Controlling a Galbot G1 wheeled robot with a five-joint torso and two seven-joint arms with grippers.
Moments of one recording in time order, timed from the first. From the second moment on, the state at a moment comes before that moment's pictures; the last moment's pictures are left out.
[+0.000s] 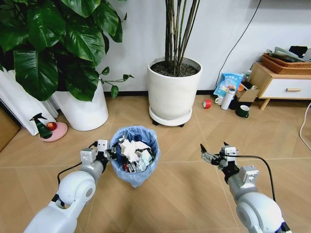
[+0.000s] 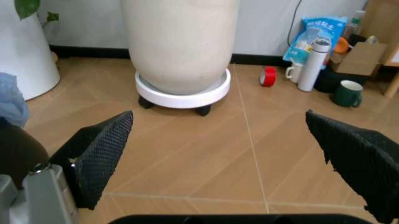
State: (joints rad) left arm 1.22 -1.03 -0.34 -2.06 -0.66 0.56 -0.25; right arm -1.56 1.22 0.56 2.21 0.31 -0.32 0.13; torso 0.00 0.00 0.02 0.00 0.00
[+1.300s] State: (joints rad) left arm 1.26 -1.02 -0.37 -2.09 -0.67 0.56 -0.26; right arm -1.64 1.26 0.54 2.24 0.23 -0.27 0.13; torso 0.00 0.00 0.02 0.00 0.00
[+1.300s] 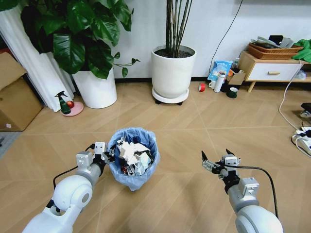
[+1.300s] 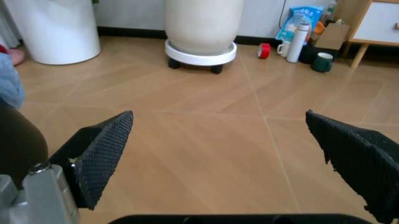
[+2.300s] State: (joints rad) left arm 1.26 -1.02 -0.38 -2.09 -0.68 0.55 -0.26; right arm -1.62 1.25 0.53 2.23 0.24 -0.27 0.13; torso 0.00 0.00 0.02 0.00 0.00
